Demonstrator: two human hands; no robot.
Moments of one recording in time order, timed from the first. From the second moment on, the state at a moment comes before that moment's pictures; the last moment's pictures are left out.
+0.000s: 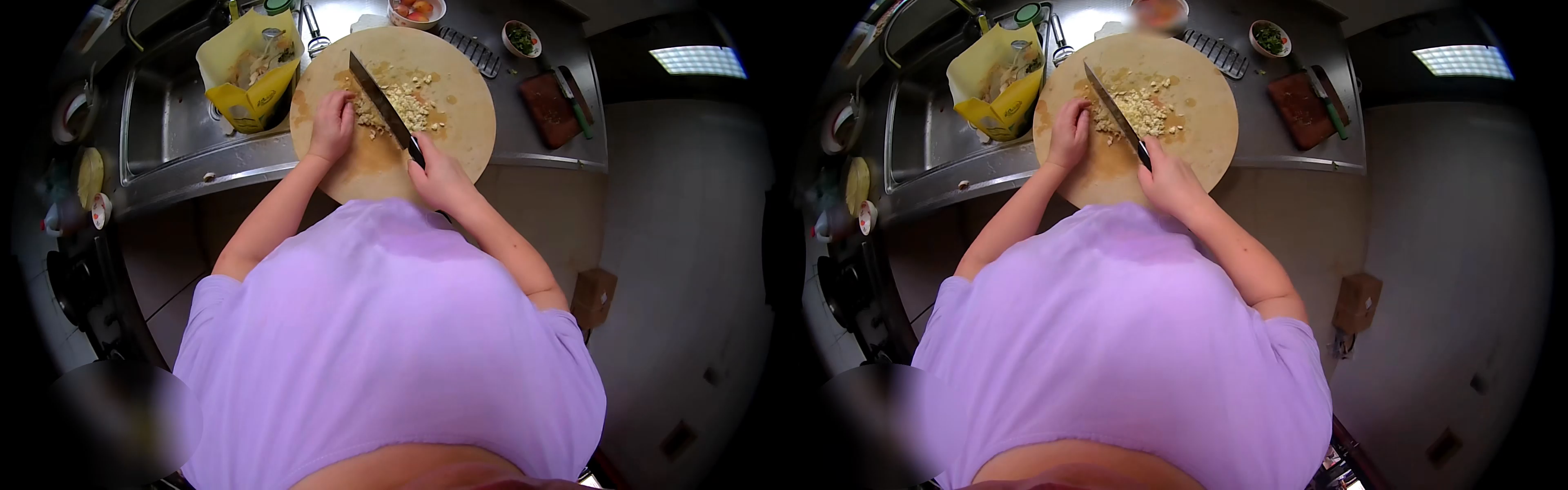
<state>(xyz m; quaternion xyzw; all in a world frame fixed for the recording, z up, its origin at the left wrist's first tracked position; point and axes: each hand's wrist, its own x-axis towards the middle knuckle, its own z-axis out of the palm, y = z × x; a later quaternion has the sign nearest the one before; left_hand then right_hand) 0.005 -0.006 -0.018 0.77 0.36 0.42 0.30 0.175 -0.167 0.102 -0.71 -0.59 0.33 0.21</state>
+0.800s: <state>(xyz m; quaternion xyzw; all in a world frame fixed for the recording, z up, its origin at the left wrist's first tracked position) 0.006 -0.008 -0.016 0.77 0.40 0.45 0.22 0.173 -0.166 0.095 -0.72 -0.57 0.34 0.21</state>
